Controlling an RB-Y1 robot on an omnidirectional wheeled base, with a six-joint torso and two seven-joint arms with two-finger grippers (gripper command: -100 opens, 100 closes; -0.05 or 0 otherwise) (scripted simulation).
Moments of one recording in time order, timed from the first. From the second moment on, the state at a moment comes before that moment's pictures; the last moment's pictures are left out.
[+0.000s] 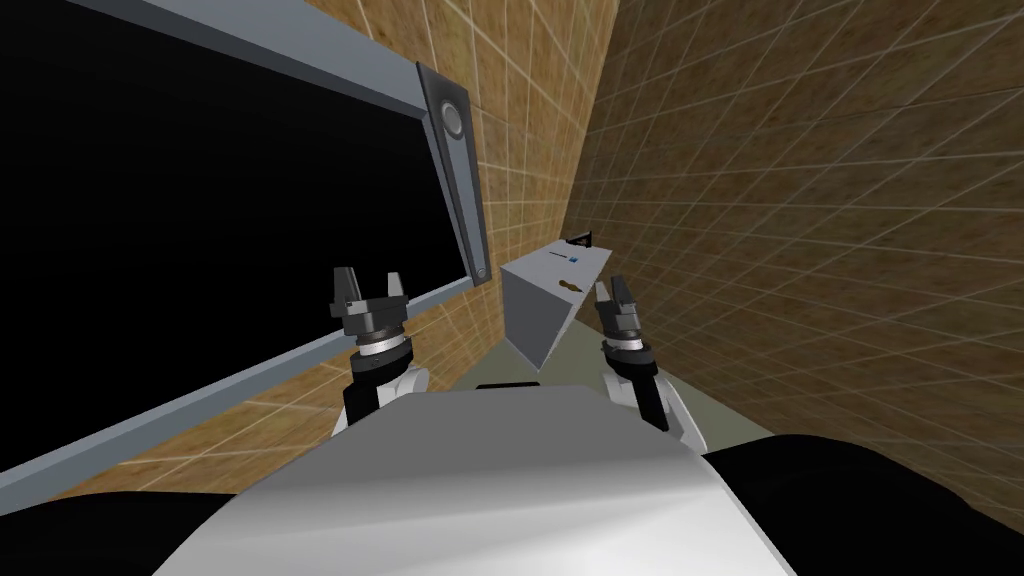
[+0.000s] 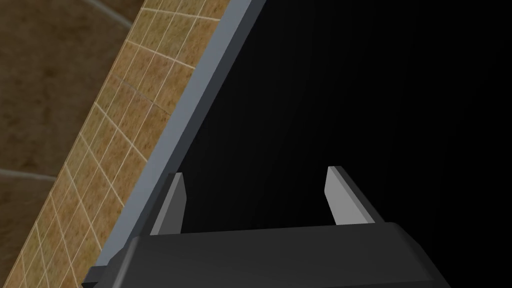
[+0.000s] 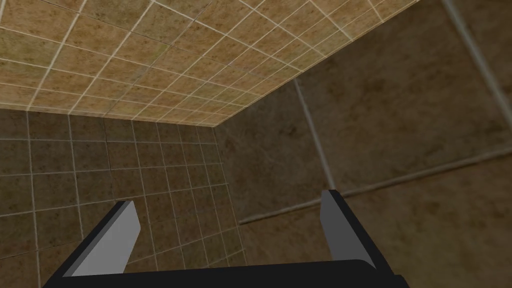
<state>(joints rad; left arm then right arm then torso) 0.50 0.01 0.00 -2.38 0.03 -0.59 0.07 0.57 -0.18 -0.16 -2.32 0.16 -0.60 -0.10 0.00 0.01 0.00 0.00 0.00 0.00</state>
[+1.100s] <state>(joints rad) 0.50 0.01 0.00 -2.38 0.03 -0.59 0.07 0.74 -0.26 -0.44 -2.36 0.40 -0.80 -0.28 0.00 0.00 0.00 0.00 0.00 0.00</state>
